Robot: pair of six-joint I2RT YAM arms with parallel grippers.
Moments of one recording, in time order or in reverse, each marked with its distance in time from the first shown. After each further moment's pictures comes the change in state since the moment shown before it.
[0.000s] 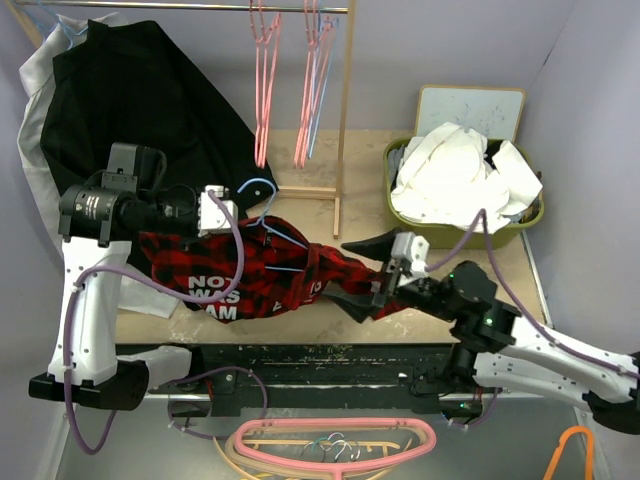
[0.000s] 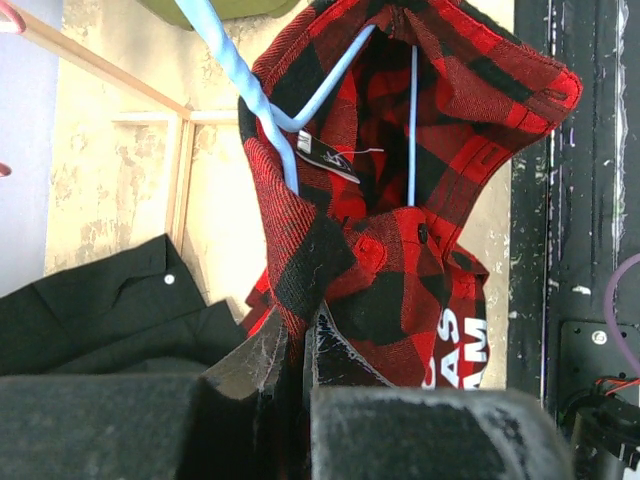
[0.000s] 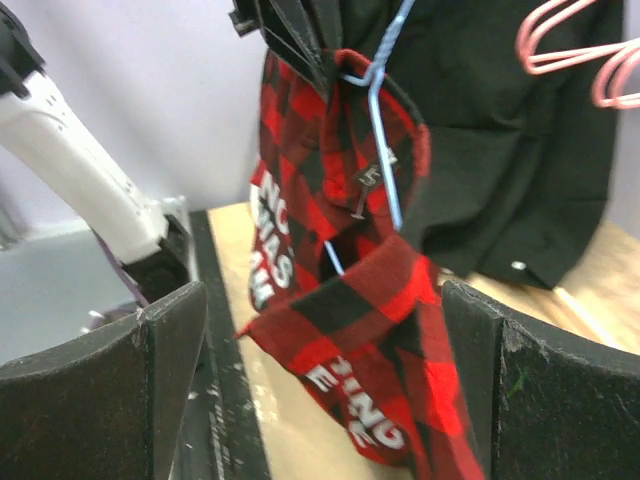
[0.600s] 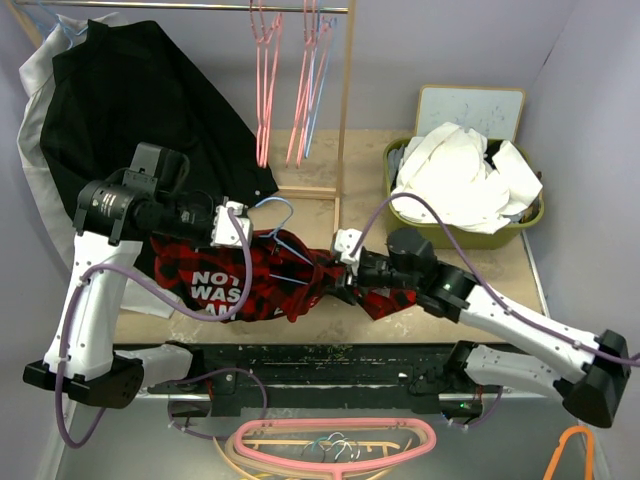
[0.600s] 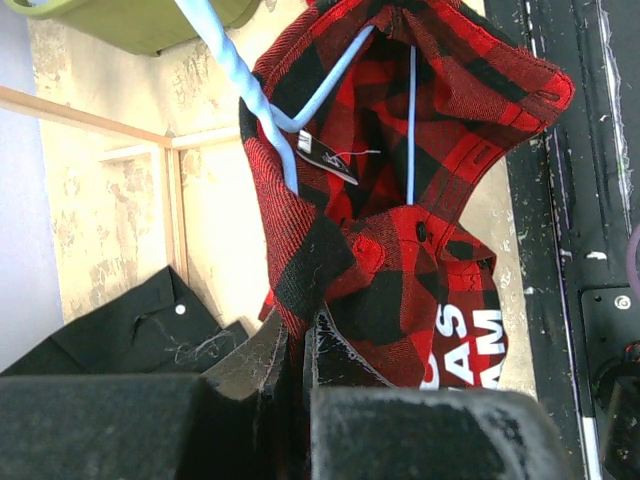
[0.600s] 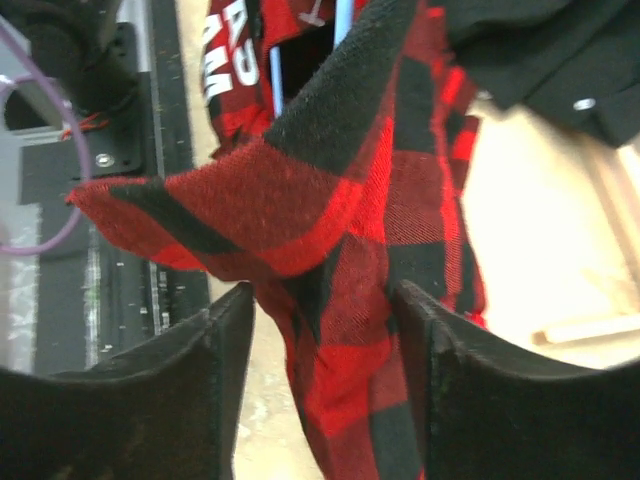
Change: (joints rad) left arm -0.147 0.024 -0.002 -0.002 -0.082 0.079; right arm -0.208 0.227 0.090 -0.357 -0.261 -0.278
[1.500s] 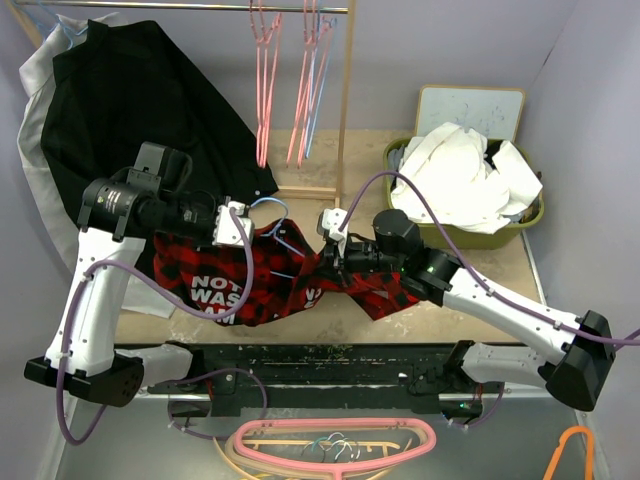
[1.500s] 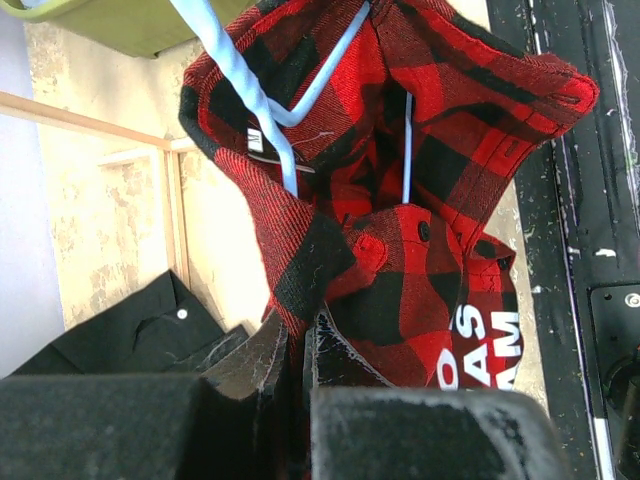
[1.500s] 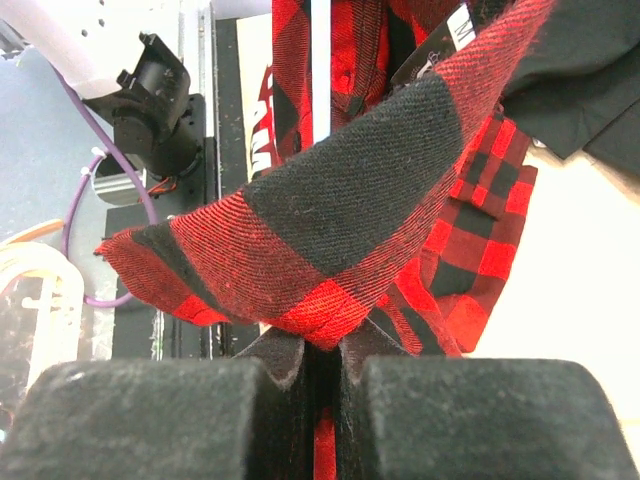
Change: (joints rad) left arm -0.010 0.009 -0.024 0.014 0.006 0.027; right arm -0.012 0.188 0.135 0.082 -0.159 0.144
